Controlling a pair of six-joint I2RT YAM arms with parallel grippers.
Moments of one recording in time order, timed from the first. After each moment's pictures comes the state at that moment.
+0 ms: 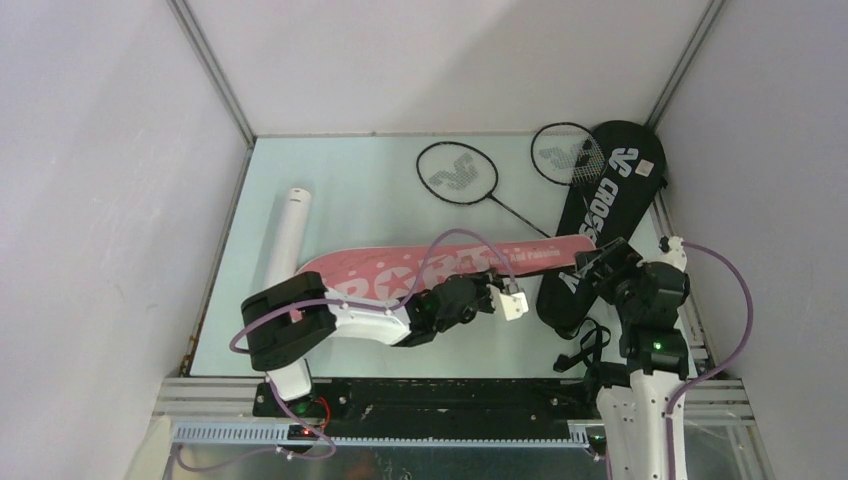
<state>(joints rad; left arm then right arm) -1.20 1.72 0.80 0.67 -0.25 0.69 -0.17 0.46 0.50 -0.48 -0.18 0.70</state>
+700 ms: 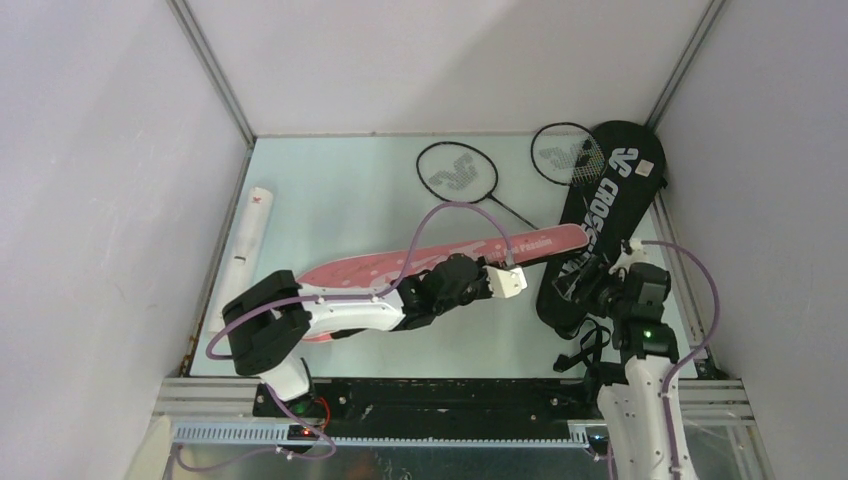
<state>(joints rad) -1.13 1.63 0.91 0.33 -0.20 0.51 -0.17 0.51 0.41 -0.53 -0.41 0.51</state>
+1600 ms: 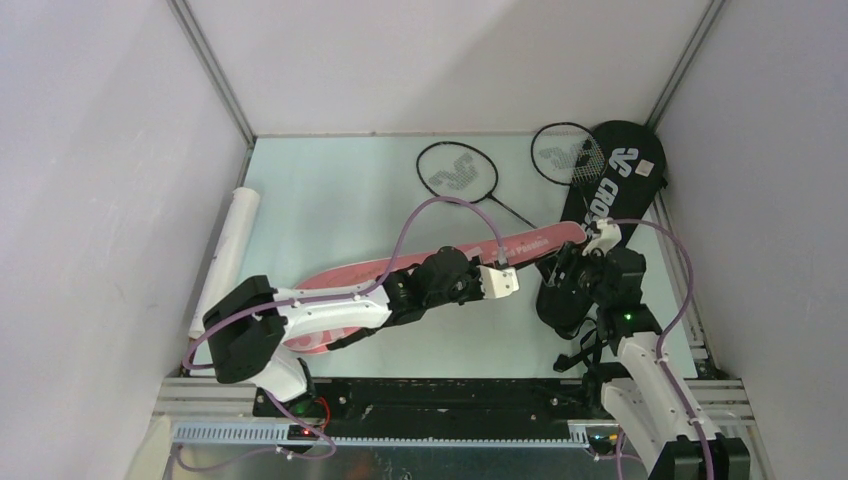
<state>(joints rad) -1.11 1.53 0.92 0.17 -0.03 0.50 0.04 0.75 0.34 0.00 -0.37 0.35</state>
